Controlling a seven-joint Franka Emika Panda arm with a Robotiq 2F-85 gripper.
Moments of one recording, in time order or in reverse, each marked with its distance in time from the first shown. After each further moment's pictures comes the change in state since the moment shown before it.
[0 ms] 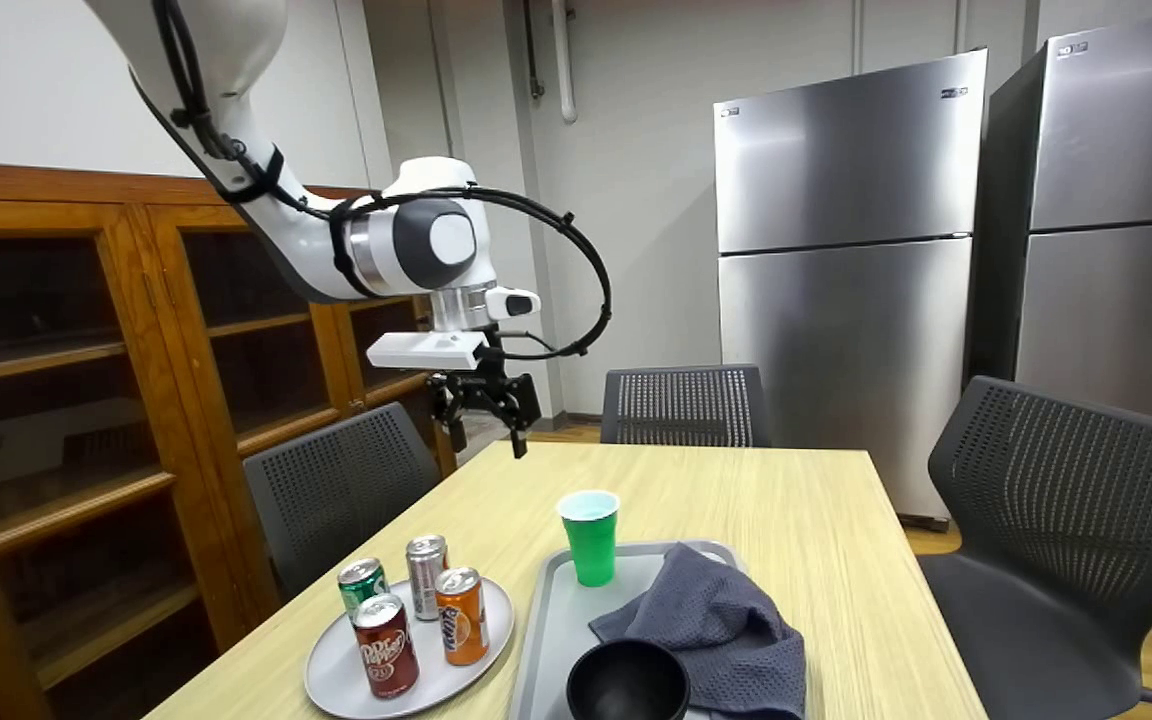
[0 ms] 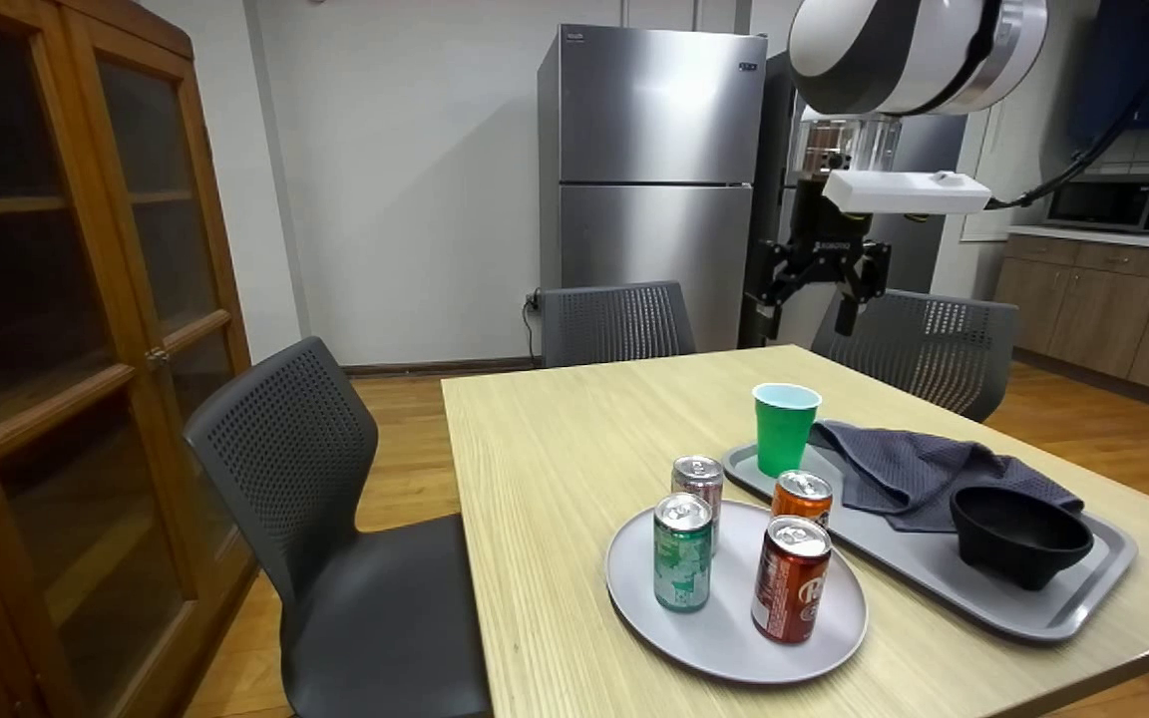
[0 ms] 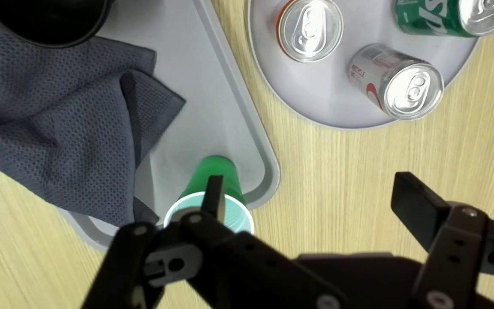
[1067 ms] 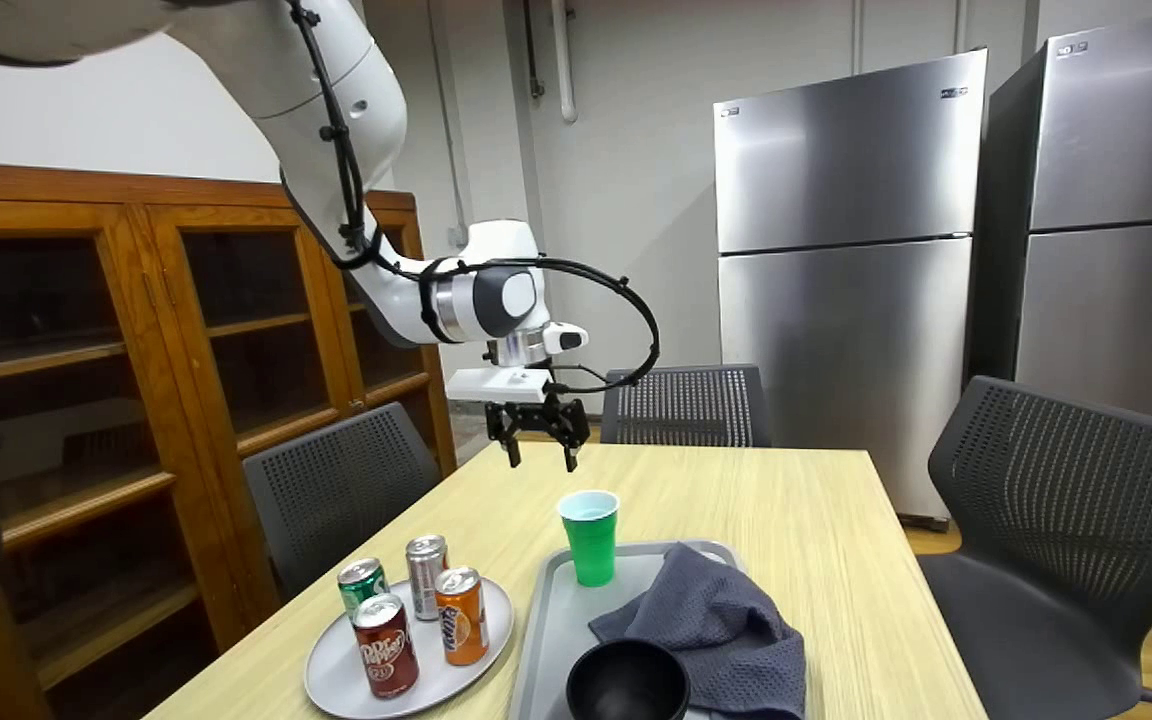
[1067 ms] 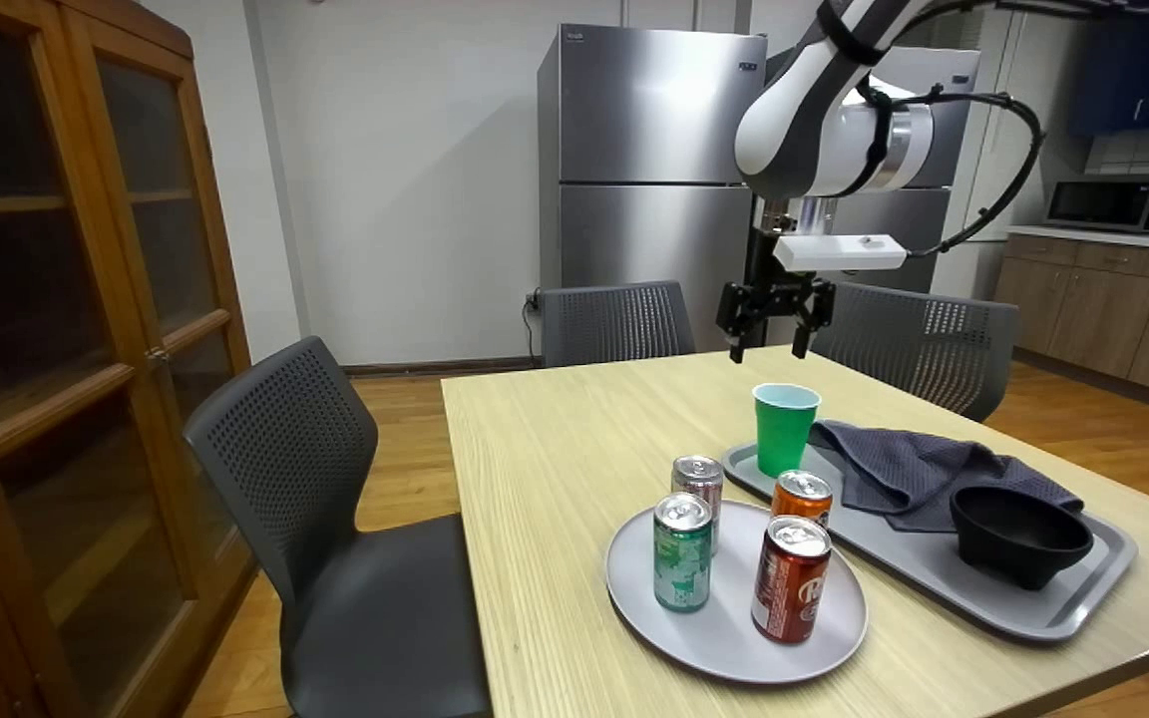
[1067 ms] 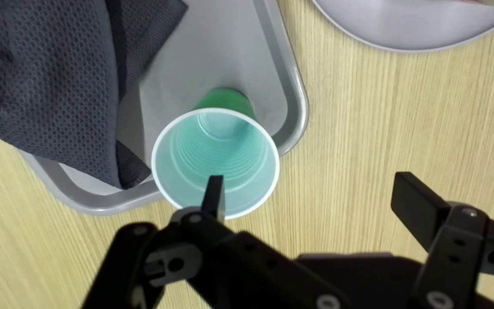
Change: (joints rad) arm -0.033 0.341 -0.006 0.311 0.004 0.057 -0.055
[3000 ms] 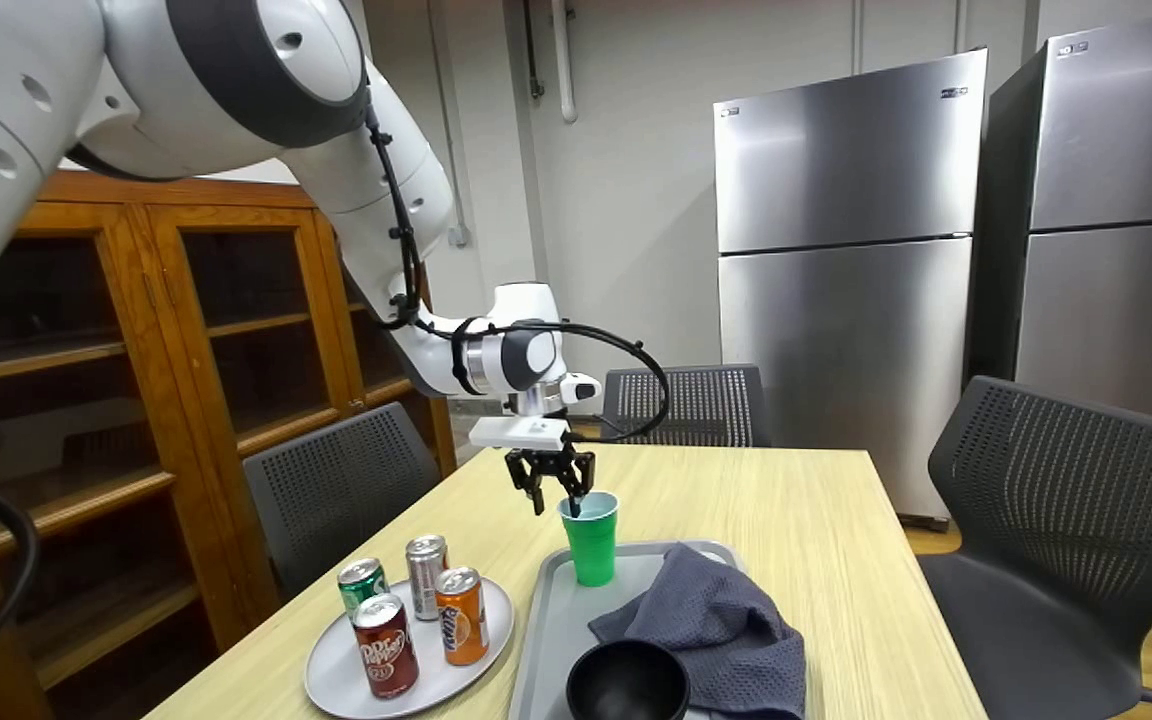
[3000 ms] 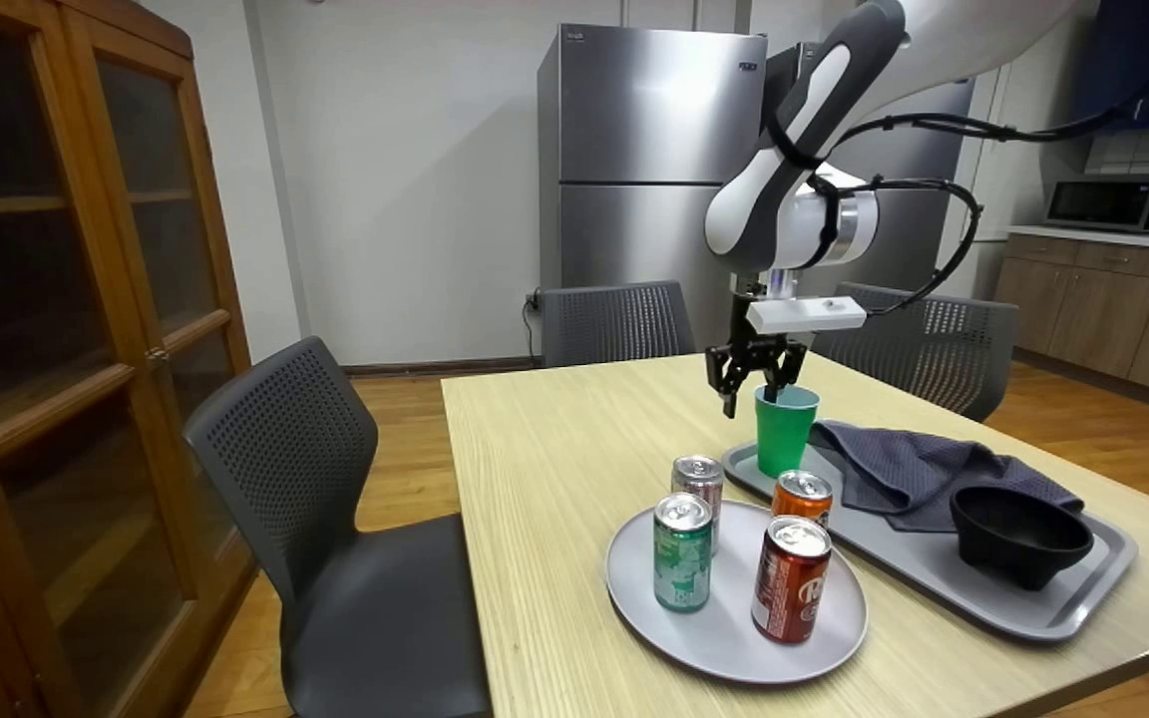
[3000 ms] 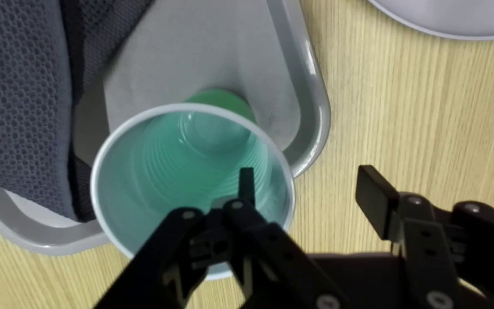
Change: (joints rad) arm 0.000 0.243 -0.001 0.189 0.000 -0.006 0.000
